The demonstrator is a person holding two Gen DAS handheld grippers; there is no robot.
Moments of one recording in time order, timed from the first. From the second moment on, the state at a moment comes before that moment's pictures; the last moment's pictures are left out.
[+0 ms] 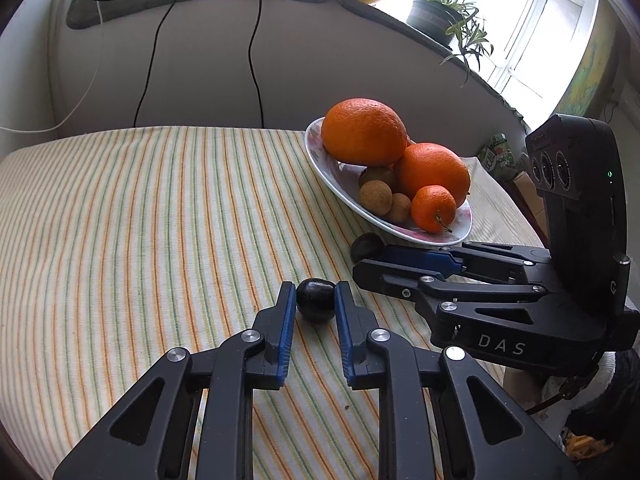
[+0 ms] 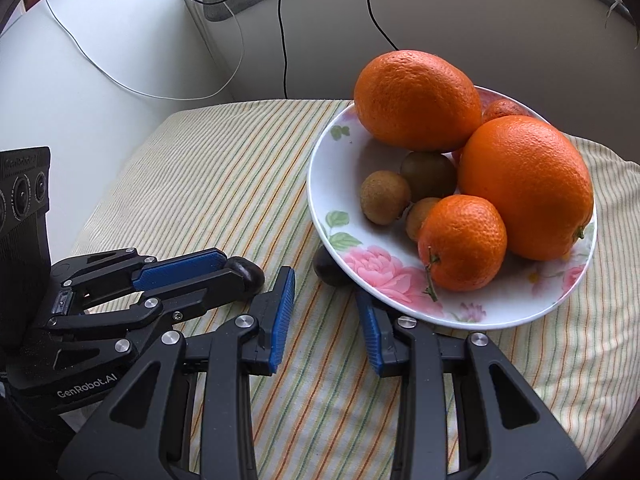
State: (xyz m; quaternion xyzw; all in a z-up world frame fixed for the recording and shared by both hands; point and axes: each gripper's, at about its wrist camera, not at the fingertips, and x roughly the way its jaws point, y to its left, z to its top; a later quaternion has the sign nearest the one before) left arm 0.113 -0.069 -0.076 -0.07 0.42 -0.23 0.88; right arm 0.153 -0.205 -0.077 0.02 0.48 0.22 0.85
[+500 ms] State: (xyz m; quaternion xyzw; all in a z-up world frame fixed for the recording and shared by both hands) left arm 0.108 -0.044 -0.075 -0.09 0.41 -0.23 0.88; right arm 0.139 -0.187 -0.067 0.01 0.44 0.21 0.87
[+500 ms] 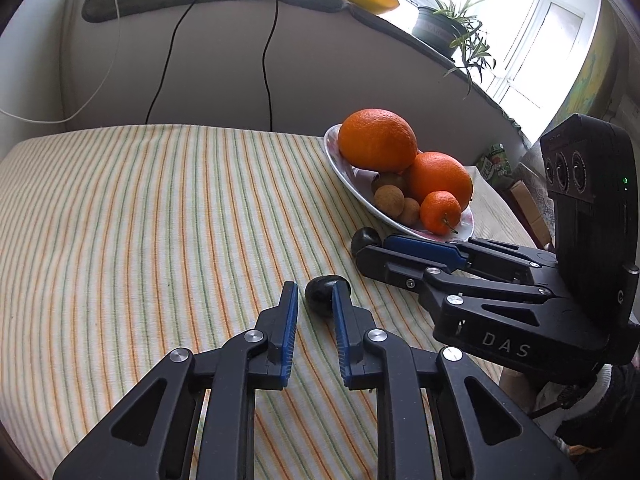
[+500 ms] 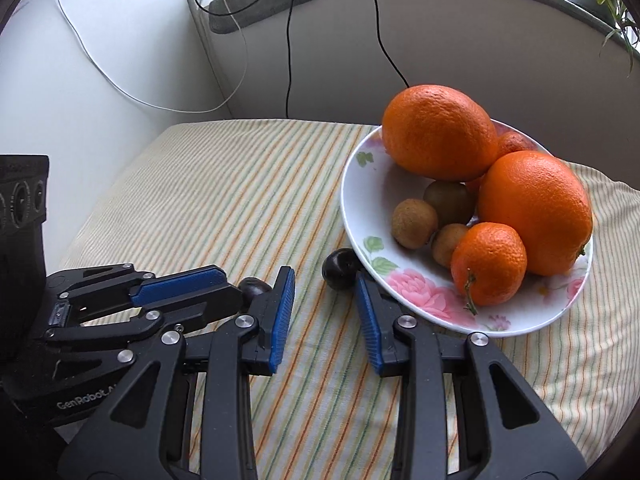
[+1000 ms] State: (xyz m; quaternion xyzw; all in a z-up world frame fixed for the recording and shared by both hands) left arm 0.110 -0.054 -0.073 -0.07 0.41 -0.26 0.87; right arm 0.166 -0.178 -0.080 0.04 0.47 0.17 0.87
